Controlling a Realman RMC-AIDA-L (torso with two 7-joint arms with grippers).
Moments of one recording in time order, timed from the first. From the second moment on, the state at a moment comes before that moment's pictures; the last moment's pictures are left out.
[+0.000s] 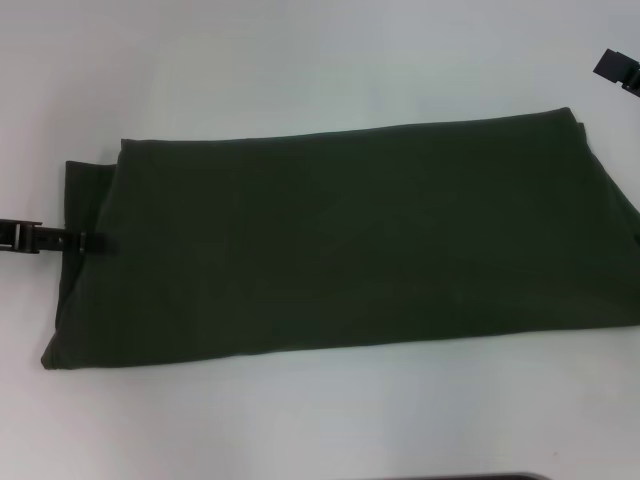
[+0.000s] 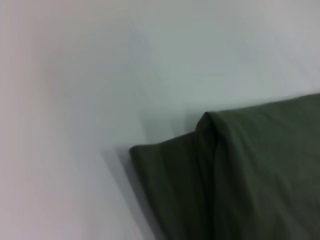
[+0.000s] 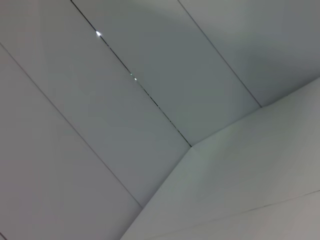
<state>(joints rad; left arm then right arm) -0.54 -1.98 0.54 0.75 2.54 1.50 -2.07 0.40 2.04 -0.10 -0.55 -2.04 -1.69 1.62</state>
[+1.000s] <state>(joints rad) -0.59 -1.99 0.55 0.74 2.59 1.57 -2.12 0.41 2.04 -0.10 -0.56 -2.04 -1.69 1.62</state>
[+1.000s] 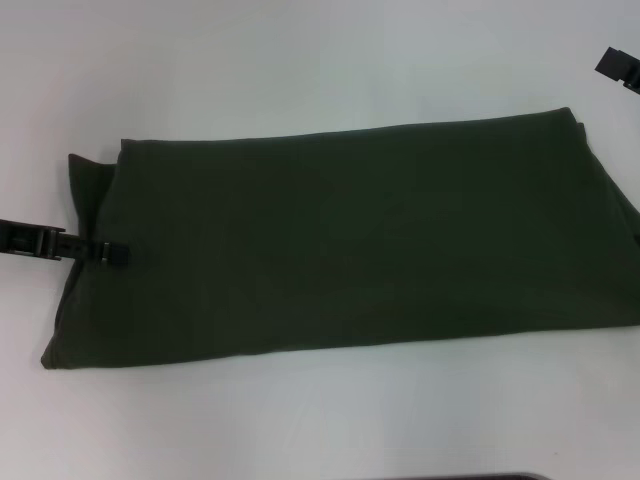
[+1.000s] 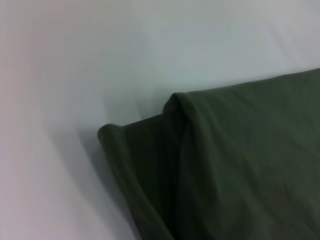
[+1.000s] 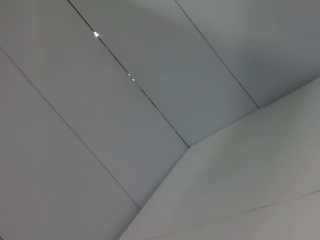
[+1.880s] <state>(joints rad) -0.59 -1.99 0.55 0.75 2.59 1.55 -2.12 0.40 2.04 -0.09 -0.55 -2.04 -1.69 1.62</state>
